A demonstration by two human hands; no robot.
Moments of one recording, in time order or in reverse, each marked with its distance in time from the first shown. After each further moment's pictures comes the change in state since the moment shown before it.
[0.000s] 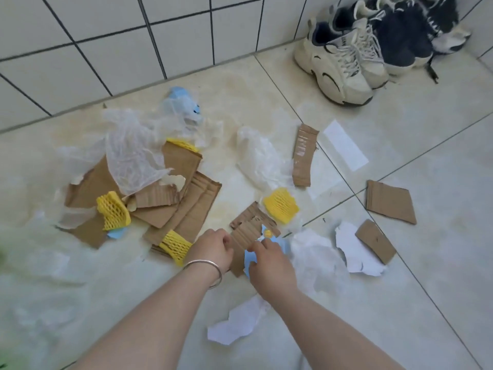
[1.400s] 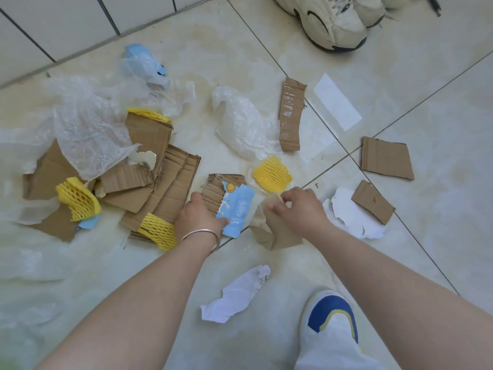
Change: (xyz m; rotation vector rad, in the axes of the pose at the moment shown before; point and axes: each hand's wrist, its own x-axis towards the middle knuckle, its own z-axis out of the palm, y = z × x) left_hand 0.034 0.010 0.018 -0.058 0.166 -0.209; right_hand 0.035 0.061 -0.050 0.232 0.057 0.182
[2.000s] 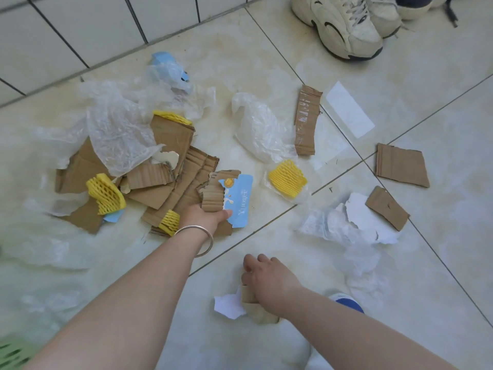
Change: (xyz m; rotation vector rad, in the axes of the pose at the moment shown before) left_hand -0.004 -0.022 -0.029 -0.509 -0.188 -0.159; right_hand -0.072 -0.015 0.090 -0.703 -0.450 -0.616
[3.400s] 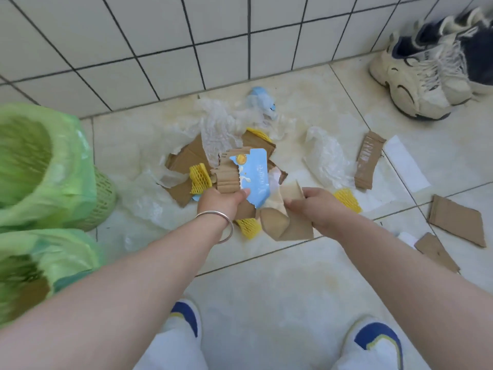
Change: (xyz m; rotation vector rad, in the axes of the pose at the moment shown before) left_hand -0.076 -0.009 -0.109 -0.403 0.243 0.094; right_hand 0.007 -0.018 -0.146 1.306 0.328 0.267
